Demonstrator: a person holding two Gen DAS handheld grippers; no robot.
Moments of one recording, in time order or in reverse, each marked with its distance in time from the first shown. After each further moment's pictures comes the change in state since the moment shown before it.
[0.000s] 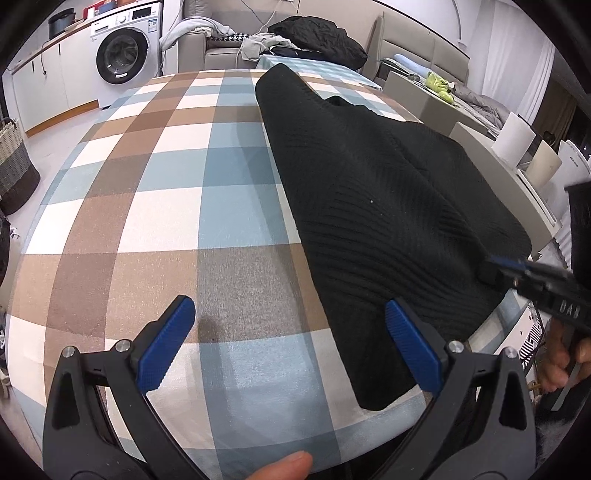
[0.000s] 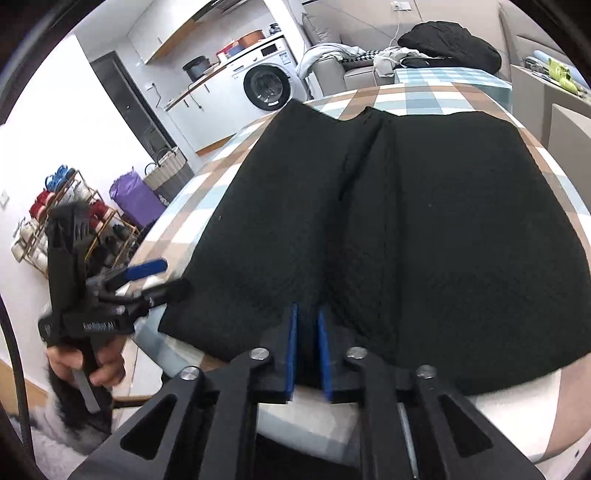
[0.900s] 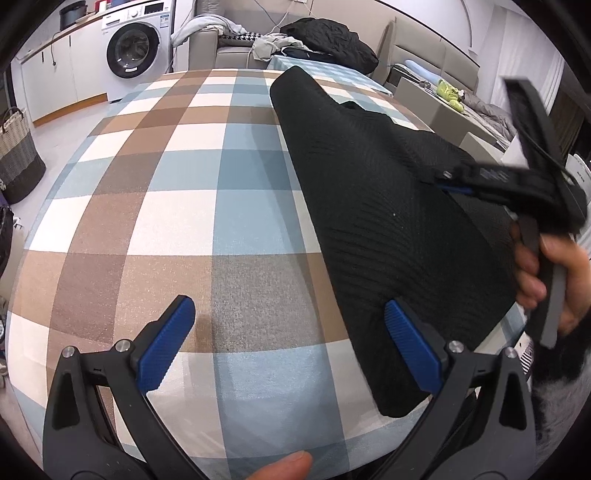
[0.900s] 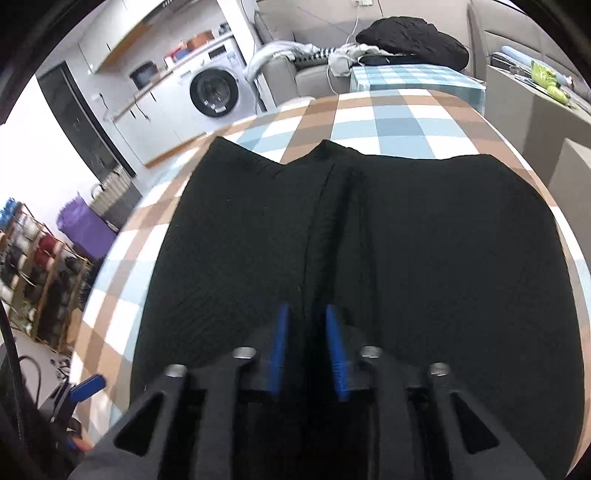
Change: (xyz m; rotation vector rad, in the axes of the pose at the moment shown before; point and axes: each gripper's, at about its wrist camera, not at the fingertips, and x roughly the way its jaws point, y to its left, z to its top) left arm 0.005 0.011 0.005 -0.047 -0.004 0.017; right arm 0.054 -0.035 0.104 0.081 -0.001 -0.169
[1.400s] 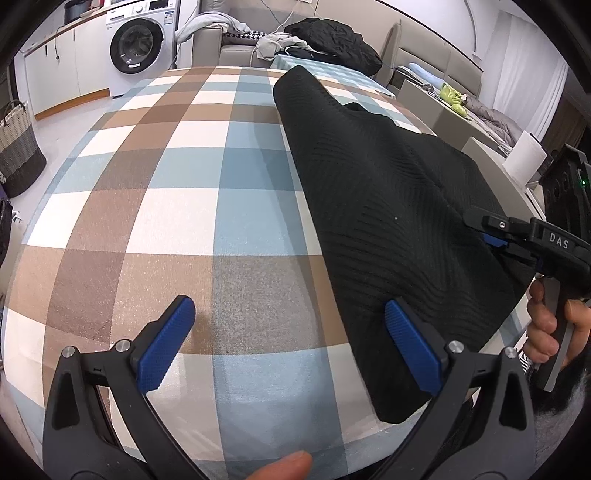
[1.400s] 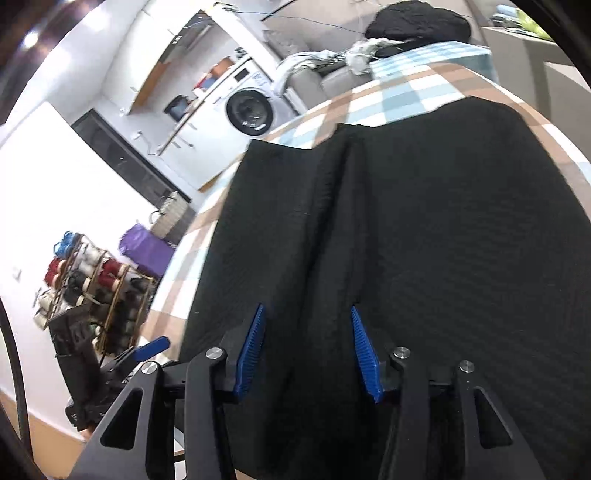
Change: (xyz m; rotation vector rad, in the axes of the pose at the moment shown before) left arm 0.002 0.001 0.001 -0.020 -0.001 -0.006; right arm -0.023 -0.026 -0.053 0.108 -0.033 0.287
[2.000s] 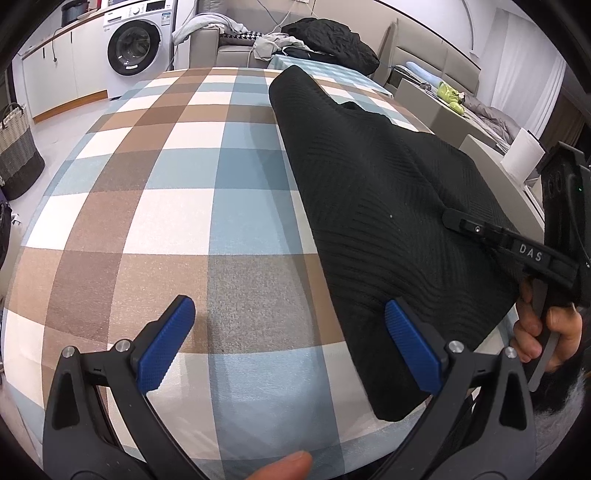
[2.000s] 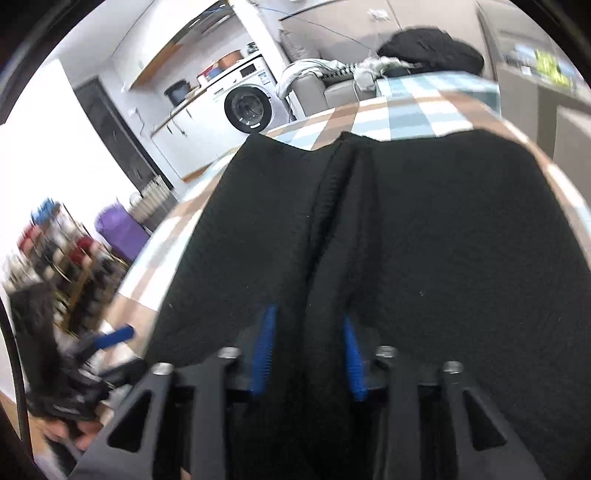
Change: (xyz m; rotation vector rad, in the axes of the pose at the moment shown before) left arm -0.001 -0.002 -0.001 0.009 0.000 -0.002; right arm 0.016 0.023 -0.008 -0.160 -0.038 -0.140
